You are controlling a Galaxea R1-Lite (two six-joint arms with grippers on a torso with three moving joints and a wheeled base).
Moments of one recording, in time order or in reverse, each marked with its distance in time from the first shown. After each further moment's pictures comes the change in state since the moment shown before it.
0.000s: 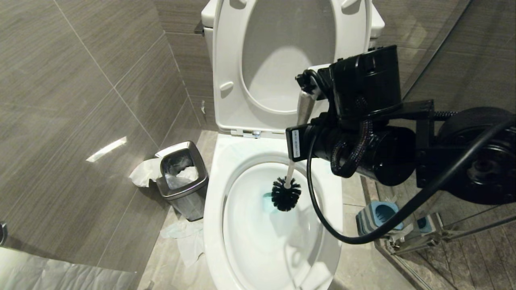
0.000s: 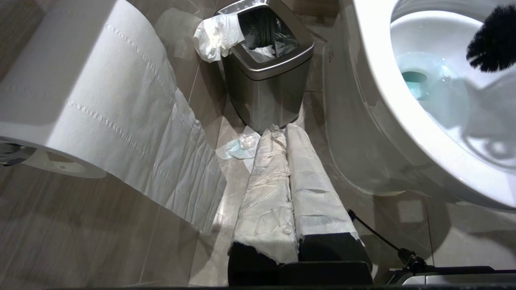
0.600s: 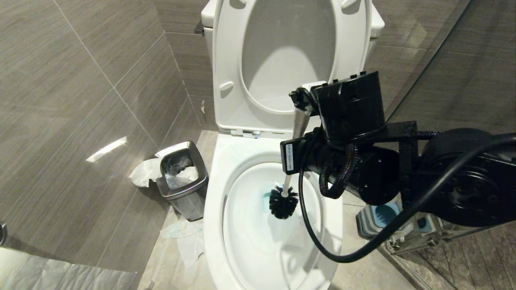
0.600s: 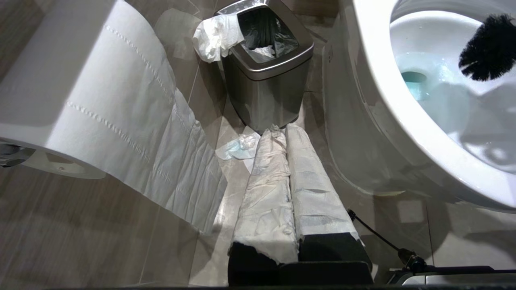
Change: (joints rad) left arm 0.000 0.000 0.000 0.000 0.000 0.000; right arm 0.032 0.010 0.066 -0.061 -0.045 0.042
